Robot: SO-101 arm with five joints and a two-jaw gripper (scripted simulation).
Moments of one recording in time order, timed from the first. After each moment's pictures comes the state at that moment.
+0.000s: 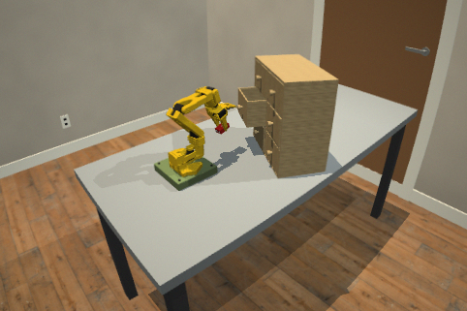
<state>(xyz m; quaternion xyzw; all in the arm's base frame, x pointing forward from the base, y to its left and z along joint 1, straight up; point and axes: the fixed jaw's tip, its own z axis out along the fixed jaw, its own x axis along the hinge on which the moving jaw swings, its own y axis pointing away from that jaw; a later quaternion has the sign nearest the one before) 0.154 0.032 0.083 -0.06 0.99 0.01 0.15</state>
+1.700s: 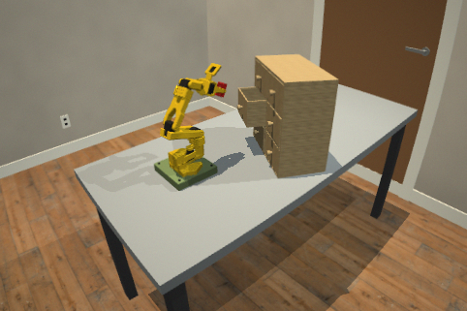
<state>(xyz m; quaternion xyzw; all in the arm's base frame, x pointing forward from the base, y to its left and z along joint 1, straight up) 0.153 0.031 0.229 -0.05 0.83 0.05 0.55</state>
